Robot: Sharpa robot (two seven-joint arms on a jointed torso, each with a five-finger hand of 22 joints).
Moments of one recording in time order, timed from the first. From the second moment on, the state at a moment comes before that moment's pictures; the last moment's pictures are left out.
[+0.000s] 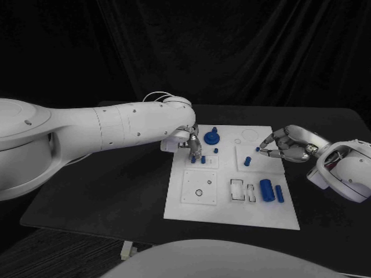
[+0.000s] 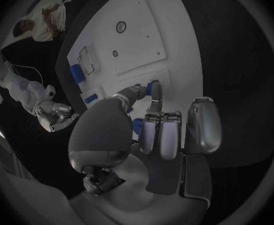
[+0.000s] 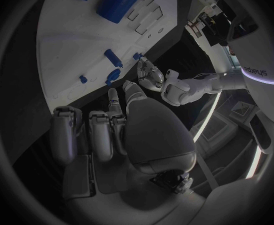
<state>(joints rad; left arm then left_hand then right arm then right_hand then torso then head) 1.31 -0.48 -0.21 1.20 -0.94 0.31 -0.70 1.15 -0.09 0.44 0.03 0.63 1.06 0.04 0.31 0.84 1.47 -0.04 1.52 1.31 1.46 -0.10 1.52 1.31 0.05 1.46 0.01 1.26 1.31 1.21 -0.90 -0.21 1.48 -1.11 -0.29 0.11 1.43 0.04 -0.04 0.20 0.44 0.86 0.12 0.32 0.17 1.47 0.05 1.57 1.31 1.46 -0.02 1.57 1.31 0.02 1.47 0.09 1.48 1.31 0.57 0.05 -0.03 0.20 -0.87</state>
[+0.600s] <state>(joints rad) 1.31 -0.48 -0.21 1.20 -0.93 0.31 -0.70 1.13 -0.08 0.44 0.03 0.63 1.06 0.04 0.32 0.85 1.47 -0.05 1.52 1.31 1.47 -0.10 1.52 1.31 0.05 1.46 0.01 1.26 1.31 1.21 -0.90 -0.21 1.49 -1.11 -0.29 0.11 1.44 0.04 -0.04 0.20 0.44 0.86 0.12 0.32 0.17 1.47 0.05 1.57 1.31 1.46 -0.02 1.57 1.31 0.02 1.47 0.09 1.48 1.31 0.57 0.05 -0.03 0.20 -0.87</state>
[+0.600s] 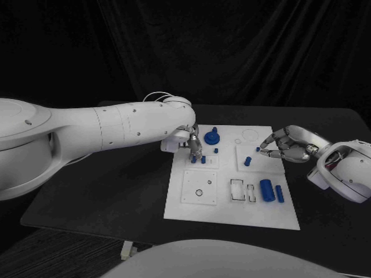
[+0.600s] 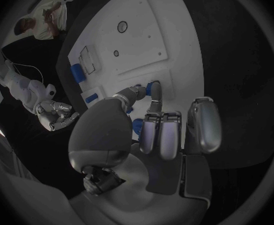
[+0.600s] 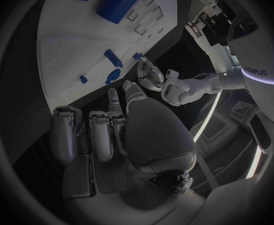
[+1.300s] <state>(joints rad) 1.31 -0.51 -0.21 1.23 -0.93 0.29 -0.70 1.10 -0.06 0.46 0.04 0.68 1.05 0.03 0.34 0.87 1.47 -0.05 1.51 1.31 1.47 -0.10 1.51 1.31 0.05 1.46 0.01 1.25 1.31 1.21 -0.91 -0.21 1.49 -1.11 -0.29 0.11 1.44 0.04 -0.03 0.20 0.44 0.86 0.12 0.32 0.17 1.47 0.05 1.58 1.31 1.46 -0.02 1.57 1.31 0.02 1.47 0.09 1.48 1.31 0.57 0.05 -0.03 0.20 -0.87</state>
